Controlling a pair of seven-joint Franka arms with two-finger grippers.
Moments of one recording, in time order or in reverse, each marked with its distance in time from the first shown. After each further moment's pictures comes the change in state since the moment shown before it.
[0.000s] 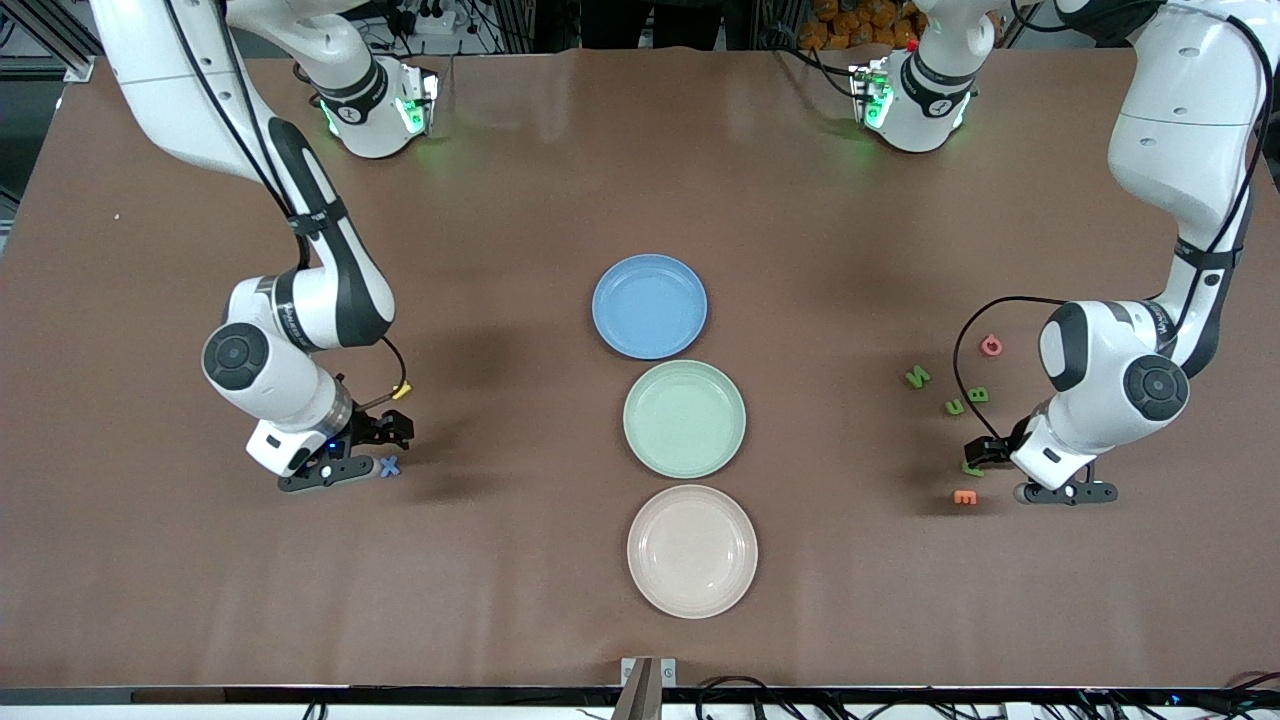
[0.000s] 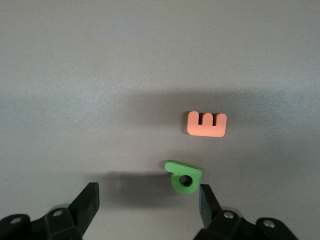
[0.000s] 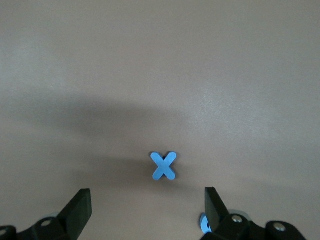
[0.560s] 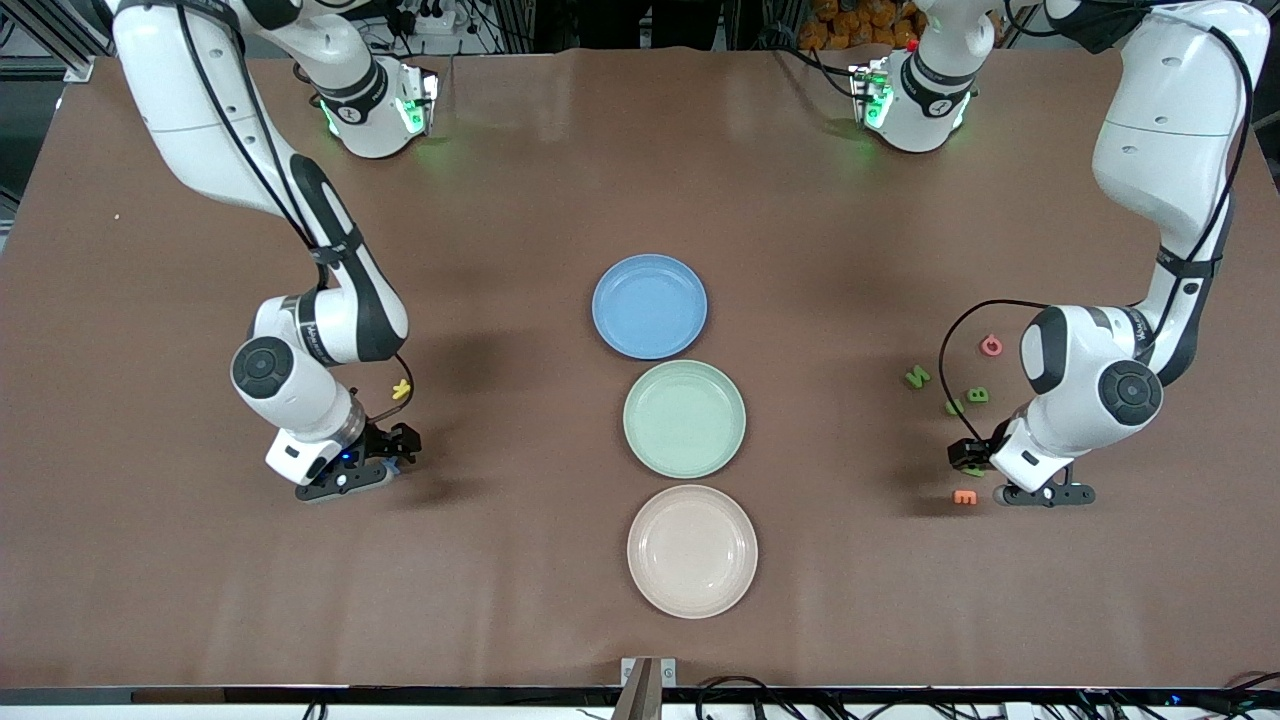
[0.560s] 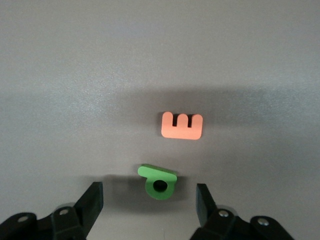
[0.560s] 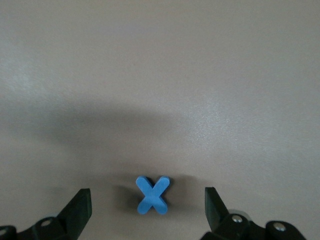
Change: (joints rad) left arm -0.030 0.021 -0.001 0.008 0.000 0.007 -0.030; right arm -0.004 0.103 -0.004 -0.001 -0.015 0.157 -0.032
